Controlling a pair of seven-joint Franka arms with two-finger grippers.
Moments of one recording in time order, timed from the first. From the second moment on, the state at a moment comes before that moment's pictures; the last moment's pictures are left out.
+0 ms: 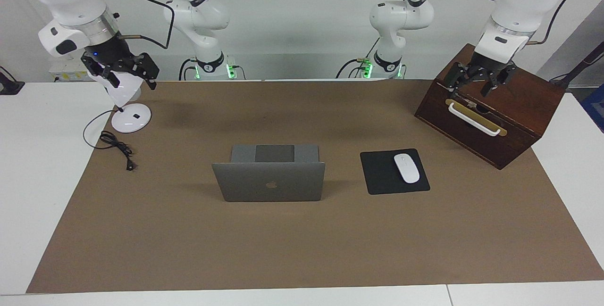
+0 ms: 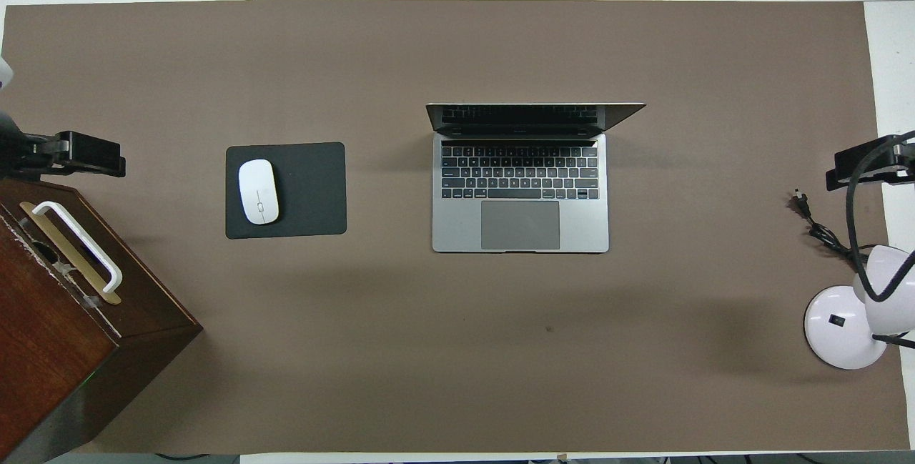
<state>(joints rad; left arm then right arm) -0.05 -0.05 -0.03 -1.63 0.01 1.63 -0.06 -0.11 -0.02 0.06 -1.55 0.00 1.45 0.05</state>
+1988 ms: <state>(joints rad) -0.04 -0.05 -0.02 -1.65 0.01 1.69 -0.06 -0.09 0.01 0.03 -1.51 0.05 1.66 0.08</state>
